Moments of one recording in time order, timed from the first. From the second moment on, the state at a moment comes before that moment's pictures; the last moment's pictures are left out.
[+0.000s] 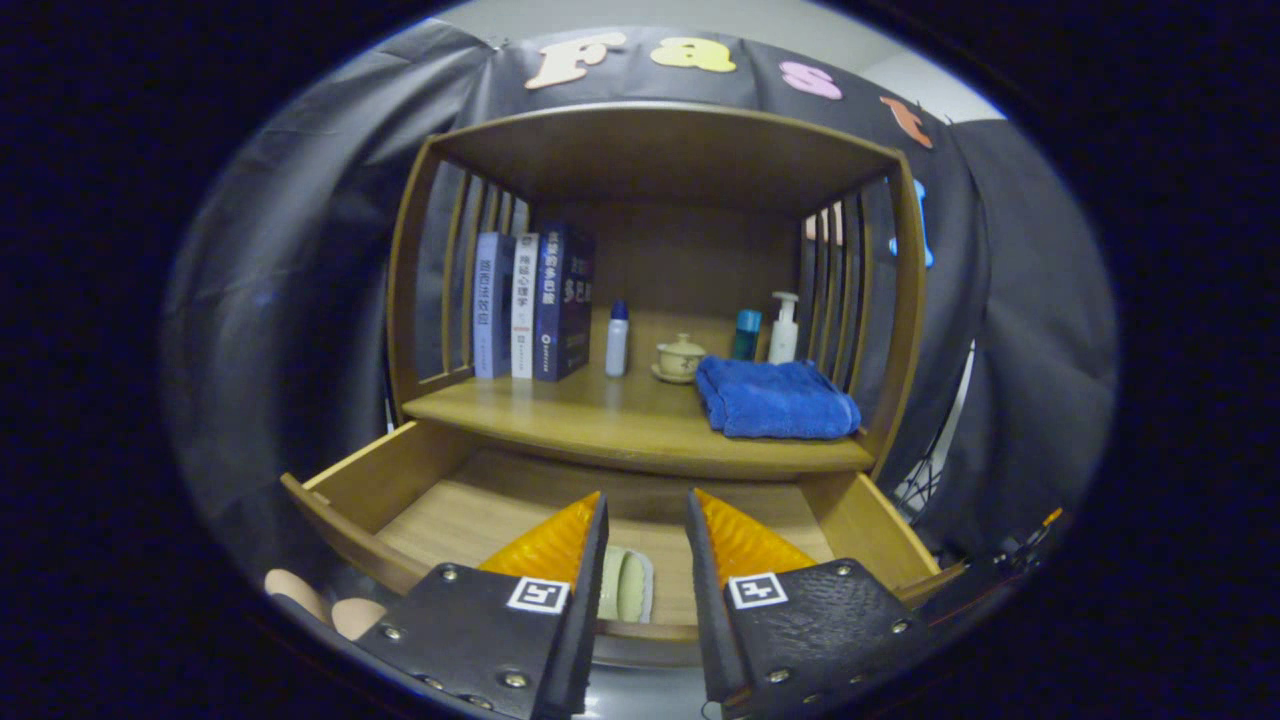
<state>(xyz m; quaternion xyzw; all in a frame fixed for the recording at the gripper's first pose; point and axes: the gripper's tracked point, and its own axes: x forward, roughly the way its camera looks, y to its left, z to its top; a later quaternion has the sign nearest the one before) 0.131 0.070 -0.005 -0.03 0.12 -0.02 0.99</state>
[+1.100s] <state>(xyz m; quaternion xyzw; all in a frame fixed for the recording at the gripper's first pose) 0.186 0.089 -0.135 -0.02 0.40 0.02 0.92</state>
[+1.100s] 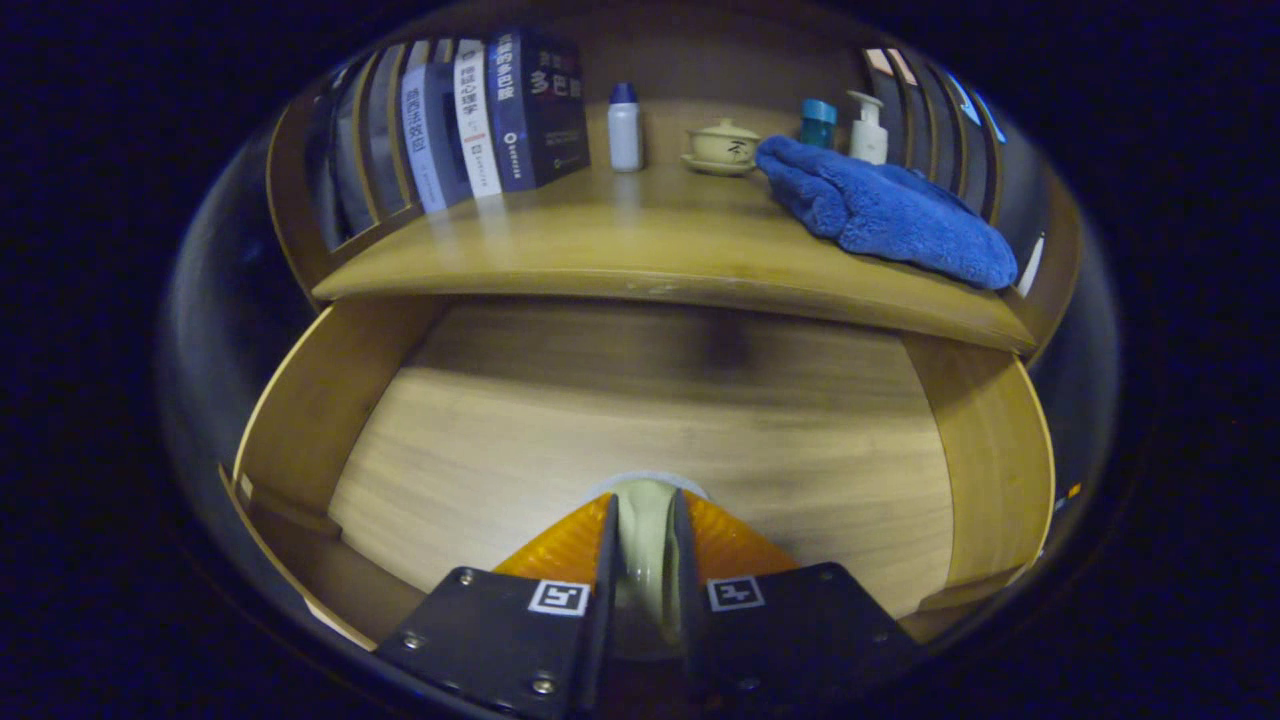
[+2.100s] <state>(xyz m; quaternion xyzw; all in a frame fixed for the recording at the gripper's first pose) 0.240 0.124 0.032 0.01 0.19 0.04 0.98</state>
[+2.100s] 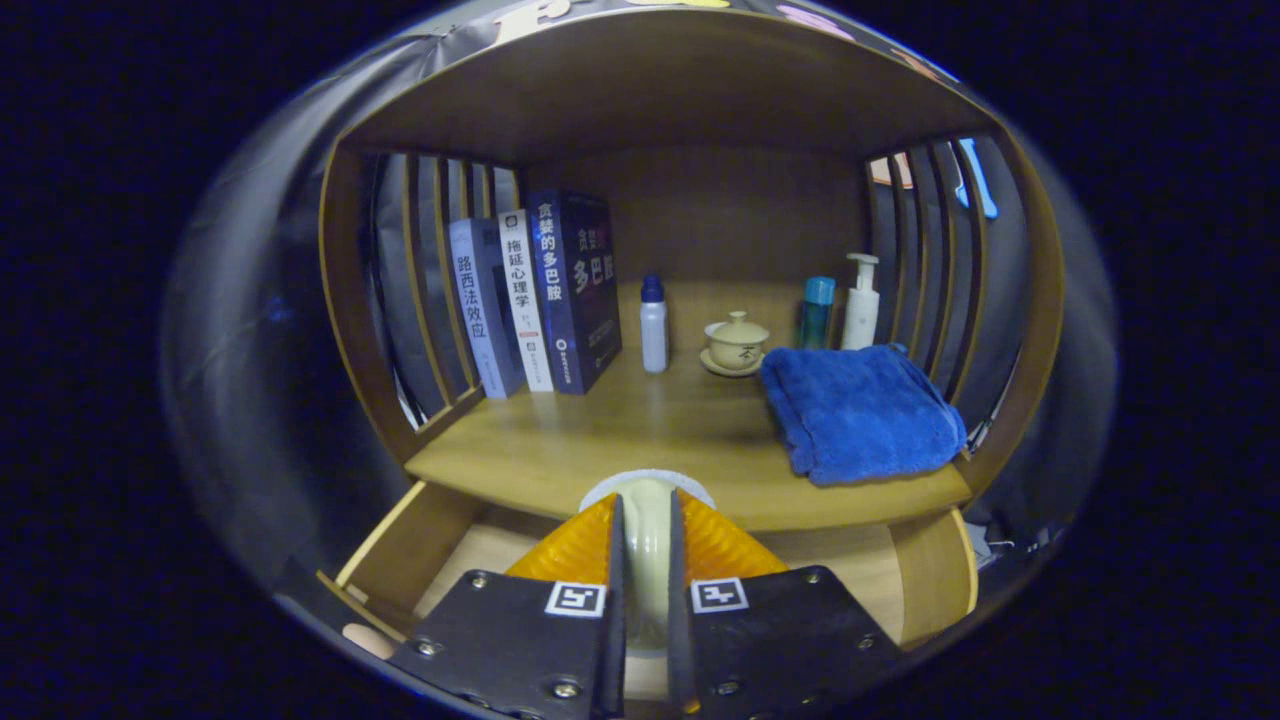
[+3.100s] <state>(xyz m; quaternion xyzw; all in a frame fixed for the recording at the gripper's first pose) 0.368 0.129 0.014 0.02 0.11 0.00 0.99</state>
